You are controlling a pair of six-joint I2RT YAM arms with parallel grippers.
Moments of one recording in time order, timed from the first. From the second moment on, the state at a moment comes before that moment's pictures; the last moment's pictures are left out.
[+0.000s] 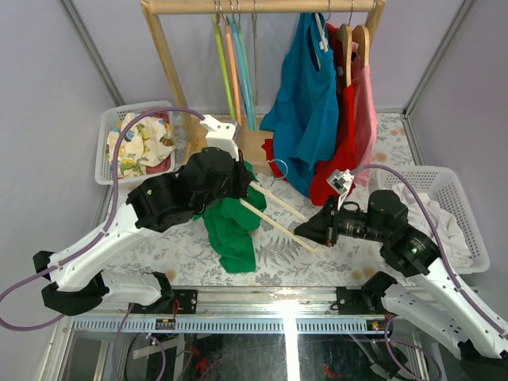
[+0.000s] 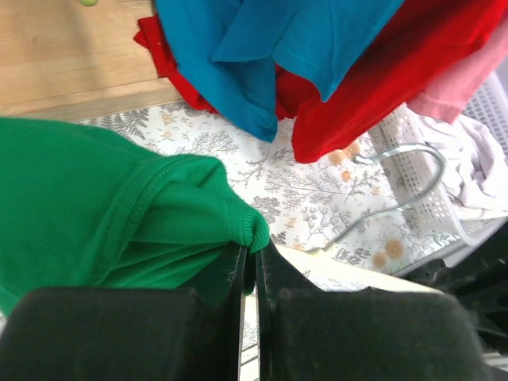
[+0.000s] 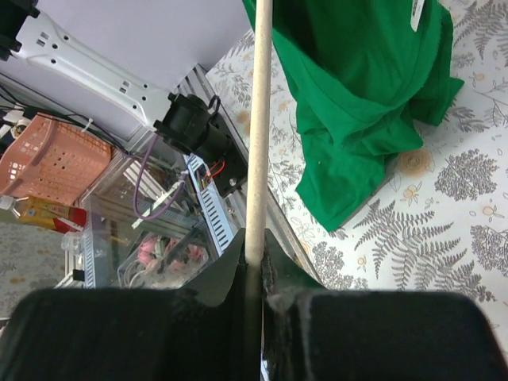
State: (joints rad) left arm -1.02 1.23 1.57 -0.85 -0.43 -0.60; right arm 0.68 0.63 0.77 -0.41 -0.58 0.47
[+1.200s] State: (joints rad) left arm -1.18 1.24 1.63 -0.73 -0.06 -0.59; right arm 0.68 0.51 0.71 -0.26 -0.49 0.55
